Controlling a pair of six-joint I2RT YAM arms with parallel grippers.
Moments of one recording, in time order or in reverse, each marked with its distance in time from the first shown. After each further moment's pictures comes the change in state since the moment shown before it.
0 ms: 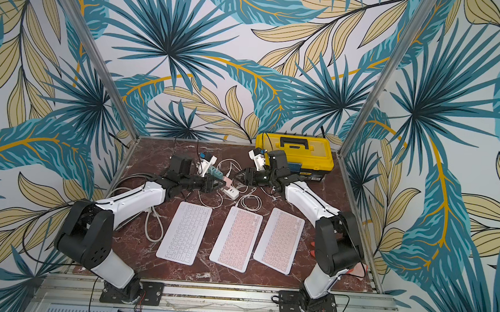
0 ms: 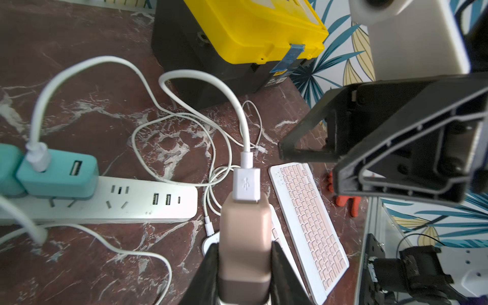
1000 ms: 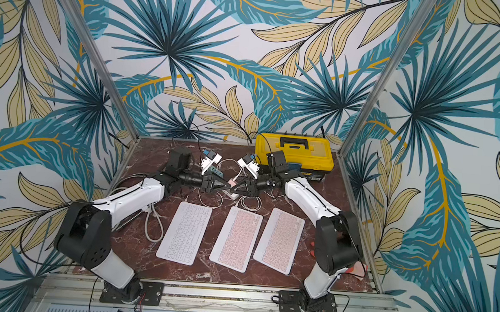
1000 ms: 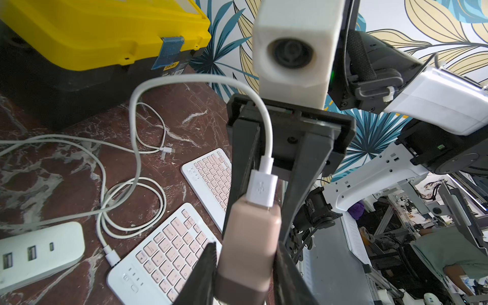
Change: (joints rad) left arm 0.014 0.000 0.069 0.008 0.472 0.010; right arm -0.016 0.009 0.084 -0.328 -0.413 -0.642
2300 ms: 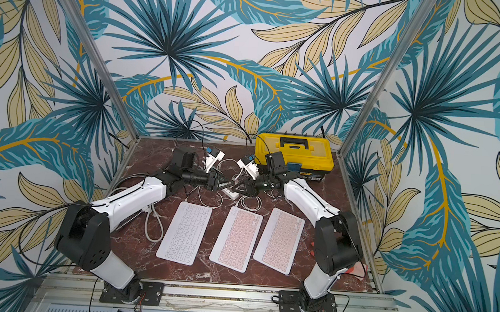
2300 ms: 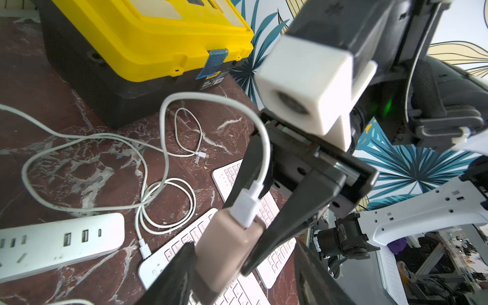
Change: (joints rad) left arm -0.027 -0.008 0.043 -0.068 -0.214 -0.027; right arm 0.010 -0.013 -0.018 0.023 0.201 -0.037
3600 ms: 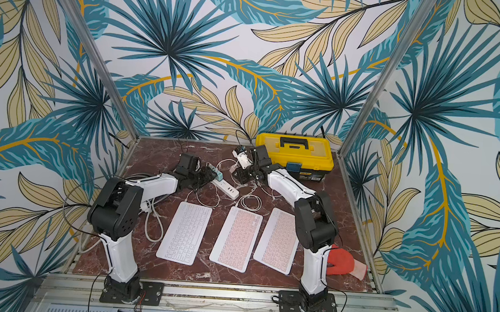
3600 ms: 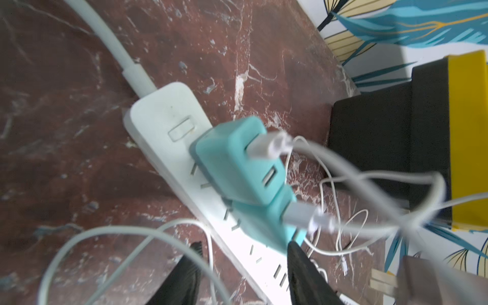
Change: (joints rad) left arm 0.100 0.296 0.033 0.037 -0.615 -0.540; right arm 0.068 0.269 0.221 0.127 0.532 0.090
